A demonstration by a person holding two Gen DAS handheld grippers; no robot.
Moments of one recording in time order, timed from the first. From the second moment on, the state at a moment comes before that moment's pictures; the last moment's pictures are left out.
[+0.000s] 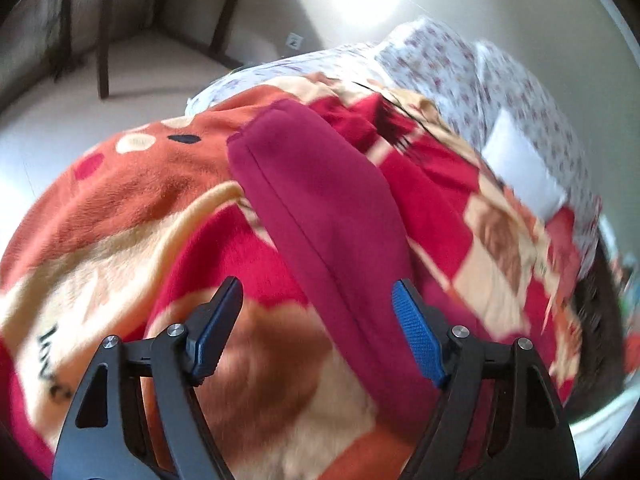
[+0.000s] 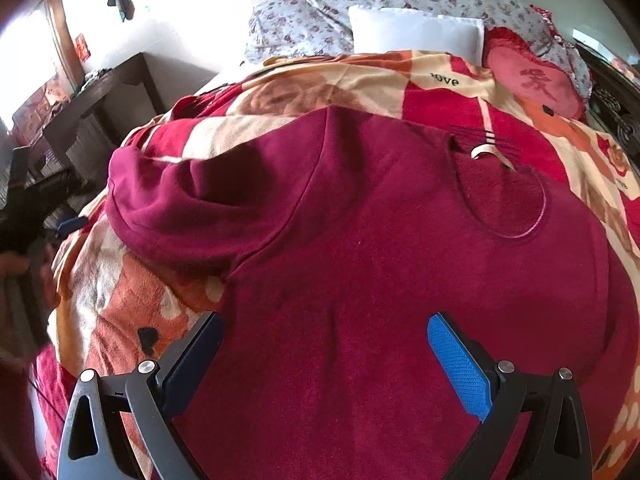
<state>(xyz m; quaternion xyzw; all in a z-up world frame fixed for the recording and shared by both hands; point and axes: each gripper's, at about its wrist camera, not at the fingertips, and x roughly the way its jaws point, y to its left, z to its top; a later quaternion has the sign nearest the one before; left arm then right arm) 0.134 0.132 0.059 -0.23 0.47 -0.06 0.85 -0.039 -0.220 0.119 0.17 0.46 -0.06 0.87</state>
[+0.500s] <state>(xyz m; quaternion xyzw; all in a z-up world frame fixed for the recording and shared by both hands) 0.163 0.151 0.038 -0.30 0.45 -0.05 0.84 -0.040 -0.229 0.114 0.18 0.47 -0.06 0.86</state>
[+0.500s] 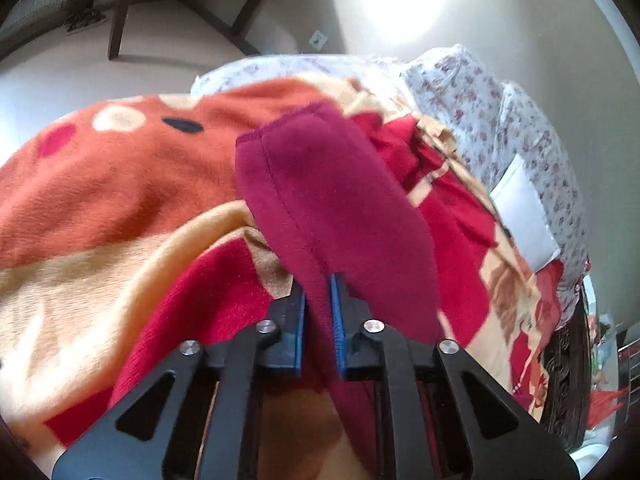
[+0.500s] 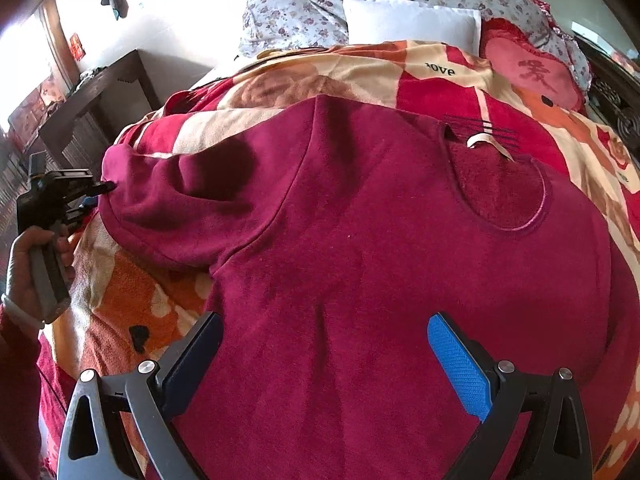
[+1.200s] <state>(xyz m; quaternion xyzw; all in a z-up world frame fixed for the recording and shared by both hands) -0.031 -0.150 0.132 -0.05 0.39 -0.42 0.82 -0.117 -0.356 0.130 0.24 0.42 -0.20 0.85</state>
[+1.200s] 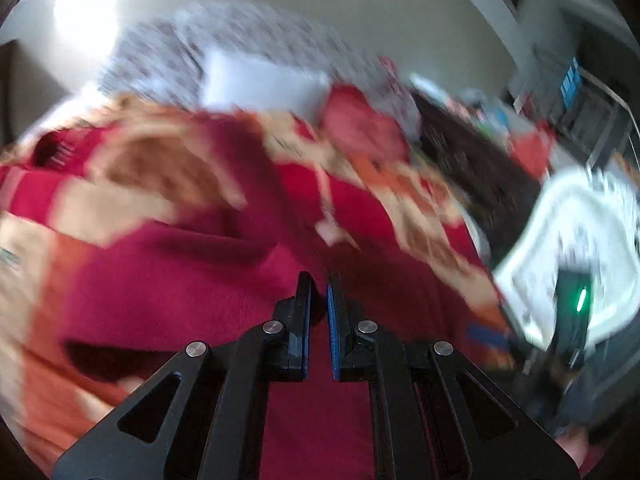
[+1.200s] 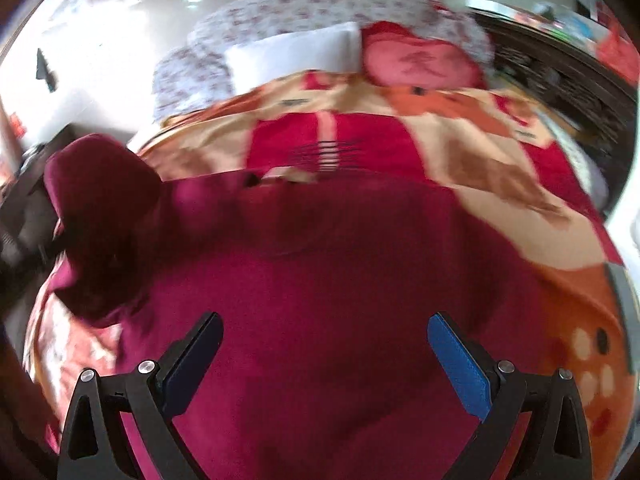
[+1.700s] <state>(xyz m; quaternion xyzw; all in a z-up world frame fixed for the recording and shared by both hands) -0.089 -0.122 0.118 0.07 0.40 -0.45 0.79 -0.150 -0.410 0.111 0.29 0.40 -0.21 0.84</state>
